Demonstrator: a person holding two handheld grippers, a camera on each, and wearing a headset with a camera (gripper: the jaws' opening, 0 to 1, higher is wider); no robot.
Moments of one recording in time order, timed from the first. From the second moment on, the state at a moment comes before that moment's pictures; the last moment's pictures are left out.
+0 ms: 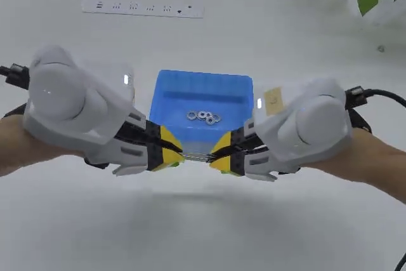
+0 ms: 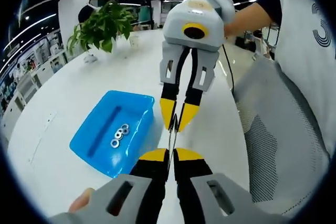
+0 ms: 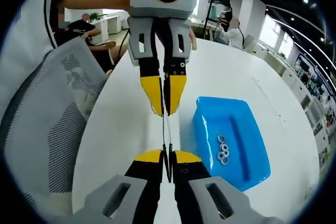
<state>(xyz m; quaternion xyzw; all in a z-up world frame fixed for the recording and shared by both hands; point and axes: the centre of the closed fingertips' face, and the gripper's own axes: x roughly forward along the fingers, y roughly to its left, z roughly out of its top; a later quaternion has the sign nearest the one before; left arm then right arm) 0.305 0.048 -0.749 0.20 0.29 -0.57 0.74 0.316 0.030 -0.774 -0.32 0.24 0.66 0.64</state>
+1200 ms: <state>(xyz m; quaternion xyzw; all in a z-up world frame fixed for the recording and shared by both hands) 0.318 0.036 -0.808 0.20 0.34 -0.52 0.76 0.331 0.013 -0.815 -0.36 0.31 0.60 0.64</state>
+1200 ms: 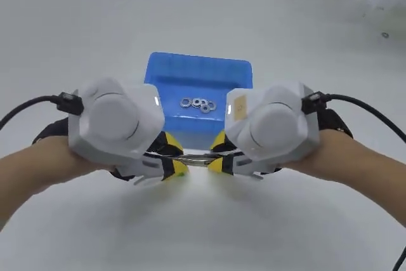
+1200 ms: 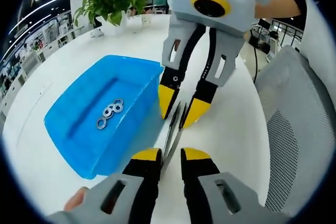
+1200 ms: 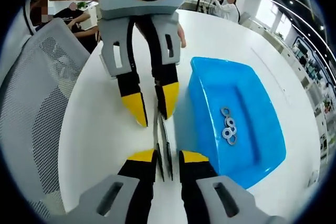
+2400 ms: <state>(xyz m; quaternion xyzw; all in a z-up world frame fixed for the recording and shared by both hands) 0.286 0.087 -0.648 0.20 0.18 -0.42 0.87 0.317 -0.030 -0.668 -0.33 0.14 0.48 0.80</state>
